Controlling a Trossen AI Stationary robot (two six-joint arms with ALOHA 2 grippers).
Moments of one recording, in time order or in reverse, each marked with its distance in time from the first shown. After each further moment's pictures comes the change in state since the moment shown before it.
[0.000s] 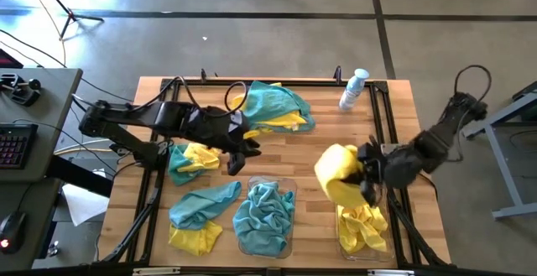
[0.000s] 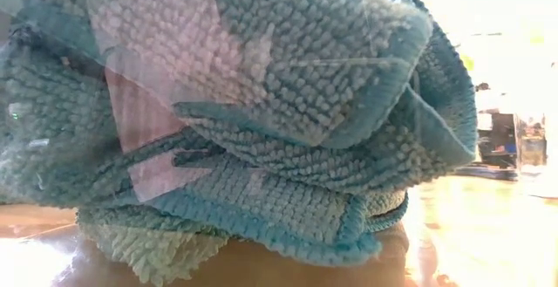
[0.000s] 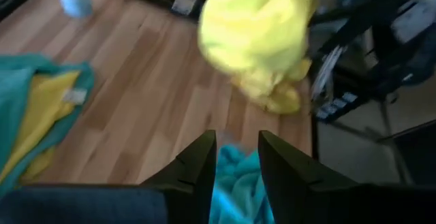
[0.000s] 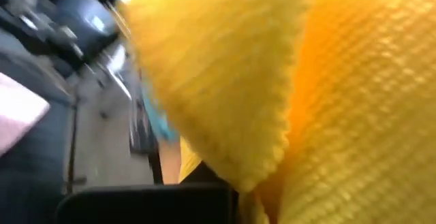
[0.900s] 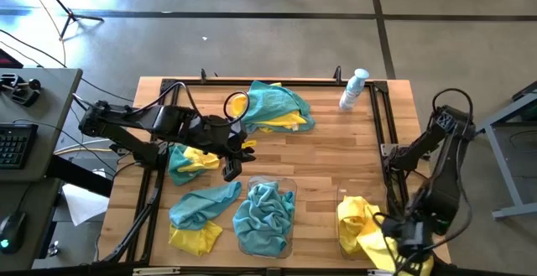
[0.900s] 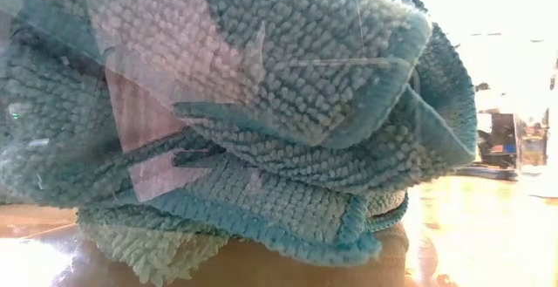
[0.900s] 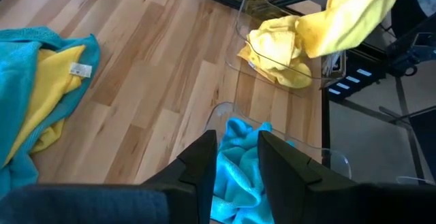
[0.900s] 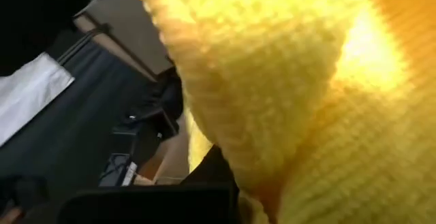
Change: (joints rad) left arm -0.048 0.000 -0.001 -0.084 -0.031 -0.016; right arm 0.383 0.402 0.271 -0.226 -0.981 0.754
